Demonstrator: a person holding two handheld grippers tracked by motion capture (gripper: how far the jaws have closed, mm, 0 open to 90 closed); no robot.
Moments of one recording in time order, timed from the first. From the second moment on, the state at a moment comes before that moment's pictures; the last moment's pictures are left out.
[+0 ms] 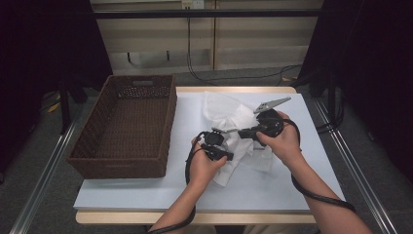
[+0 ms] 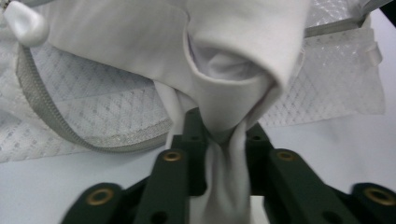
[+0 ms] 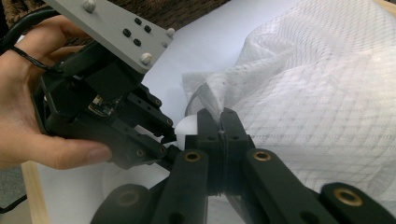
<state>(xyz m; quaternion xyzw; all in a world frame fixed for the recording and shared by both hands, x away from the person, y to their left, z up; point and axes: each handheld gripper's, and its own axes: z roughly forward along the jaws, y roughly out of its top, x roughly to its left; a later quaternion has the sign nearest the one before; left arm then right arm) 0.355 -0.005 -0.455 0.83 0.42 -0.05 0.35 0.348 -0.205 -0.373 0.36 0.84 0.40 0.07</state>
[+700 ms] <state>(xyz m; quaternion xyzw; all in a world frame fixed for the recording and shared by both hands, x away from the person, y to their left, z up) 0.359 -0.007 -0.427 0.81 0.43 -0.03 0.41 0.346 -0.203 -0.369 0.36 0.84 0.41 0.07</state>
